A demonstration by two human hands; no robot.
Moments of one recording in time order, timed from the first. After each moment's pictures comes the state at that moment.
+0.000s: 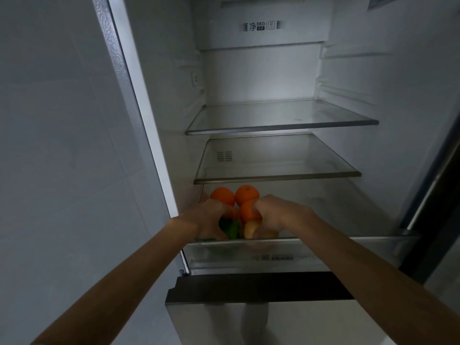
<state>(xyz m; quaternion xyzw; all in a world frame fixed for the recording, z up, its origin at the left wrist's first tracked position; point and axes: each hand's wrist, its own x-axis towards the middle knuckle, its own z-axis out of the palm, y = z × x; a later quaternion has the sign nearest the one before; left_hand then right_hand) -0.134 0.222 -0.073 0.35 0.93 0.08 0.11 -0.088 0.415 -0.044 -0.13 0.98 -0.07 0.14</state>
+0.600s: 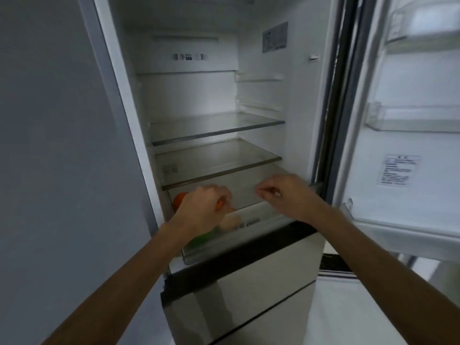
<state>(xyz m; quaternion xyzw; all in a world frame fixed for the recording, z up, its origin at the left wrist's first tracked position) -0.056 0.216 -0.031 0.51 0.83 0.18 -0.12 0.073 0.411 -0.018 0.03 0.96 -0.18 -0.23</state>
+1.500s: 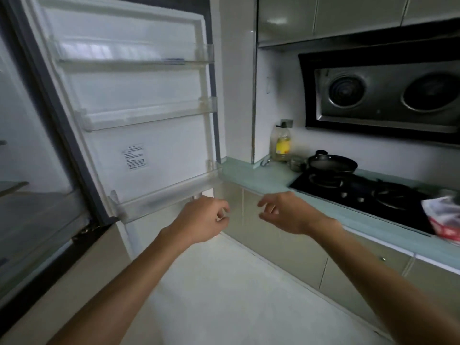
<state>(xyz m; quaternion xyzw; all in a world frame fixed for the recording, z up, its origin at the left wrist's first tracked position) 0.330 0.373 -0.046 0.82 0.54 0.17 0.02 0.562 0.374 -0.039 0.57 0.80 -0.10 -0.17</state>
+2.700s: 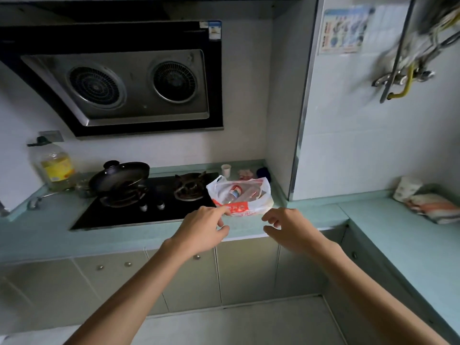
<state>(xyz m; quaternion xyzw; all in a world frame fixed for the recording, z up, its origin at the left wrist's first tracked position) 0.997 0.436 -0.110 0.97 0.19 0.11 0.12 1.147 0.259 -0.115 0.86 0.46 -0.05 -0.22</state>
